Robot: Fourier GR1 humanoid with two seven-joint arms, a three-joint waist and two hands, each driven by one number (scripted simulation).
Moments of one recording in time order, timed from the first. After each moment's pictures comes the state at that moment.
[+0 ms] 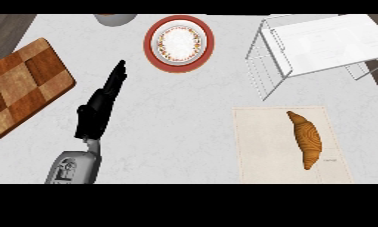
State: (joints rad) left arm -0.17 0.05 -0.02 -1.45 -0.18 -0.03 0.02; right arm -0.88 -0.45 -0.36 -1.08 0.75 -0.32 0.12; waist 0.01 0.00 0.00
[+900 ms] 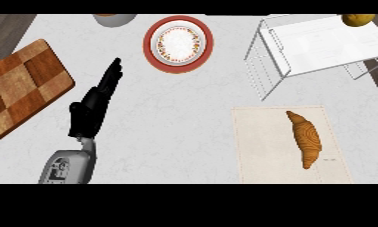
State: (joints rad) left arm -0.18 0.07 0.00 -1.47 -0.16 -0.05 0.04; right arm -0.91 -0.51 -0.43 -1.06 0.54 -0.25 0.17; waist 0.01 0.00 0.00
